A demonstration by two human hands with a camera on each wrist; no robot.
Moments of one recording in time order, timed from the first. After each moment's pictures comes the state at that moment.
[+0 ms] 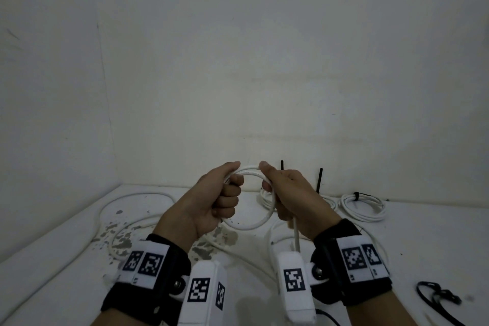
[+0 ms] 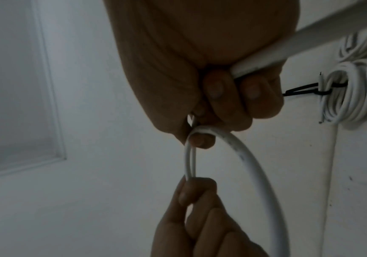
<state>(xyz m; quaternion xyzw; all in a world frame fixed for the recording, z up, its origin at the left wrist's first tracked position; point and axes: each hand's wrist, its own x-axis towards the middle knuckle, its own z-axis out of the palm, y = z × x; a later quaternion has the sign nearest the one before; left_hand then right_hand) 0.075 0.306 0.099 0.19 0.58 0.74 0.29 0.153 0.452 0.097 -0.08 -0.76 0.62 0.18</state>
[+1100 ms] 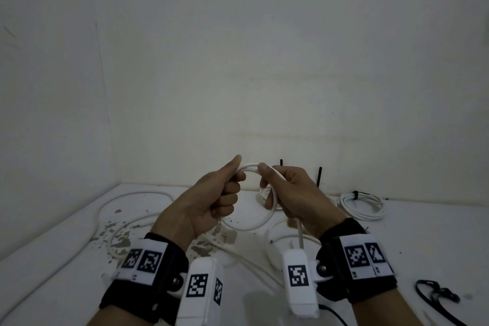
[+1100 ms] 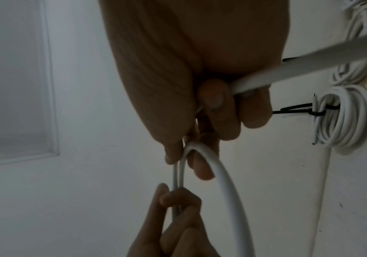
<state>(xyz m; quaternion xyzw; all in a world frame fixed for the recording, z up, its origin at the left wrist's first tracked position) 0.075 0.306 0.095 0.21 0.59 0.74 0.26 0.158 0.459 0.095 -0.04 -0.78 0.59 0.20</state>
